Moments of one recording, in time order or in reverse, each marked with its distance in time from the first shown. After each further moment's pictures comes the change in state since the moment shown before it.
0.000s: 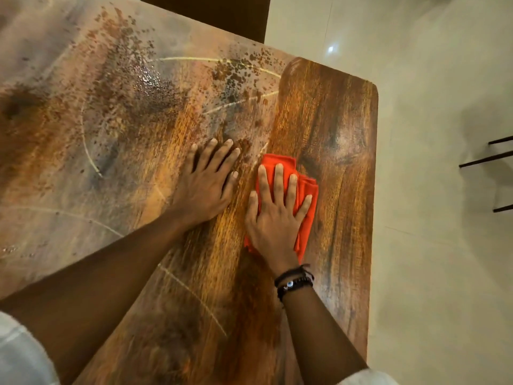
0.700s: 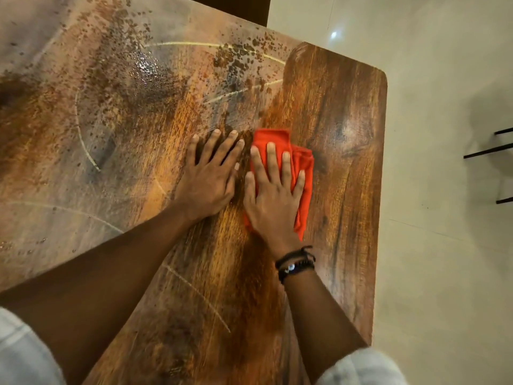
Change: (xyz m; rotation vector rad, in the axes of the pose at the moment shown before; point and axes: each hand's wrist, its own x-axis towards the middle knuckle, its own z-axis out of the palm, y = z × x) left_hand 0.001 0.002 0.000 0.054 -0.040 0.013; right_hand 0.022 -0.012 -0.003 0.094 -0.016 -0.101
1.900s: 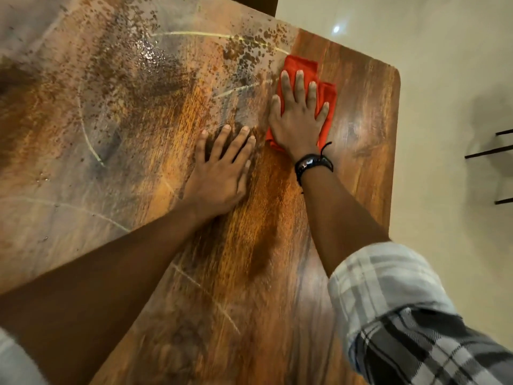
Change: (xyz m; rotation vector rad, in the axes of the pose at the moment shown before) left_hand 0.002 0.000 0.000 -0.050 -0.018 -0.009; right_hand 0.154 0.008 -0.010 -0.045 -0.097 0.078
